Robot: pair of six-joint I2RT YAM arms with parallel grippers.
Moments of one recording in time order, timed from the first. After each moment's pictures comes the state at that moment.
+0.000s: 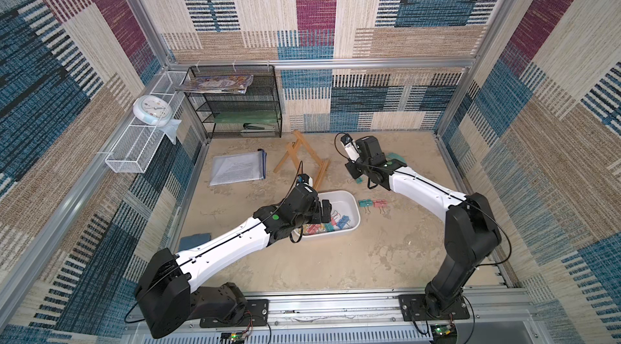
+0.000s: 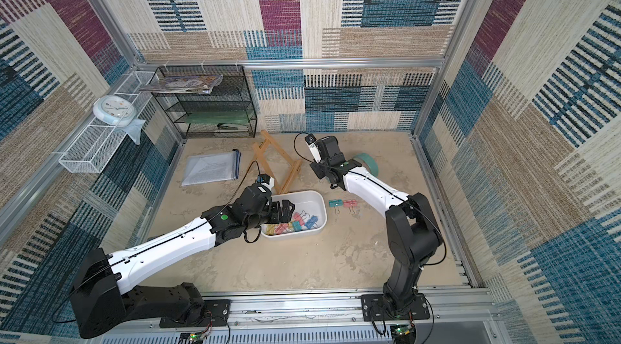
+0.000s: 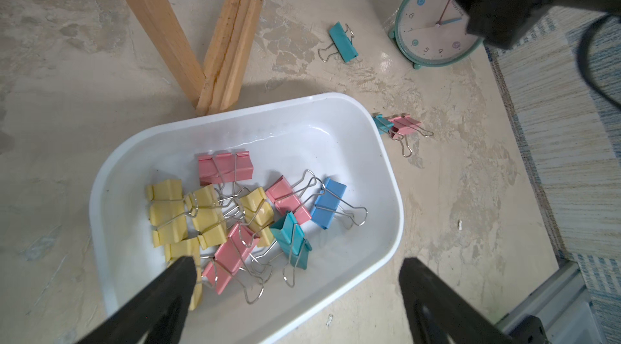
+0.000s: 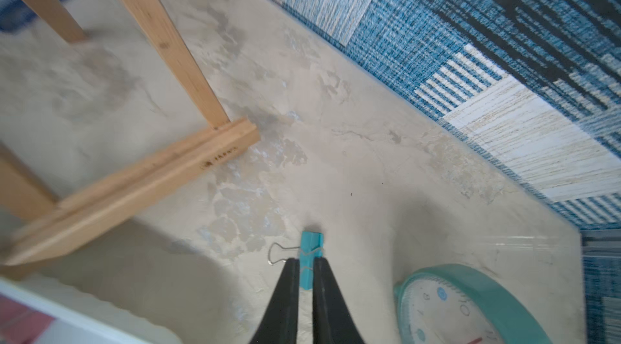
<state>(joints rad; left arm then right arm) -0.79 1.30 0.92 -0.37 -0.13 -0.68 0.53 1.70 1.31 -0.25 0.12 -0.16</state>
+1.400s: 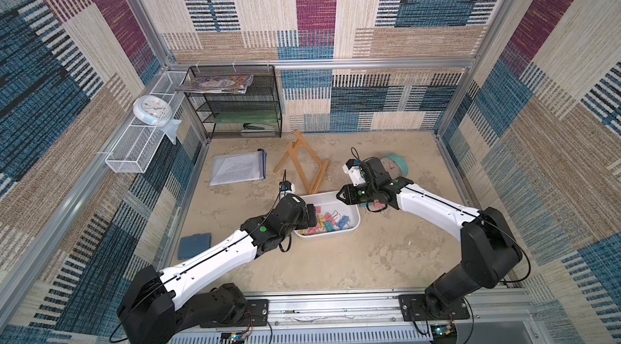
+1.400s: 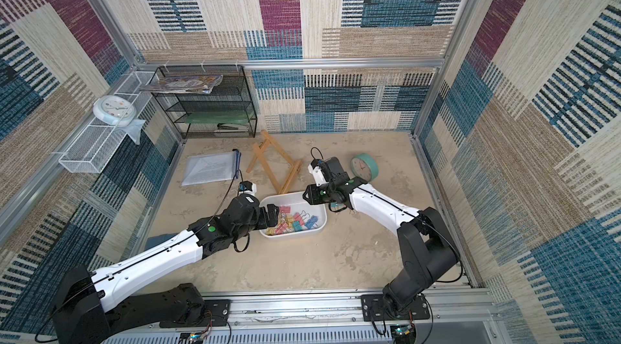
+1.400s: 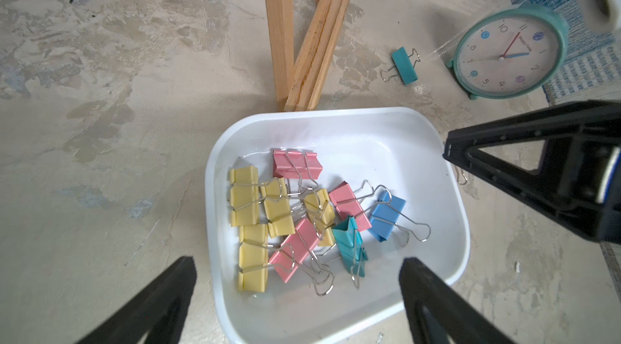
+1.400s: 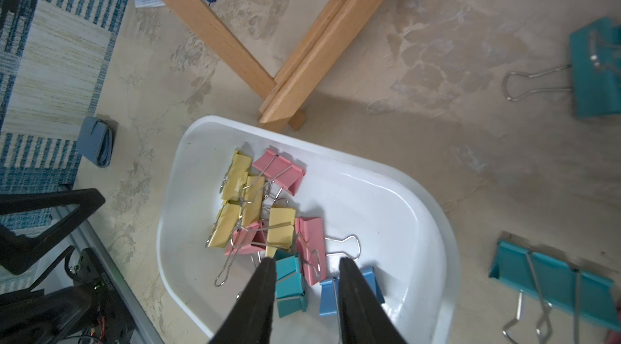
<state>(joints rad) -0.76 1.17 0.76 -0.36 -0.25 -0.73 0.58 1.60 1.09 -0.36 -0.34 0.35</state>
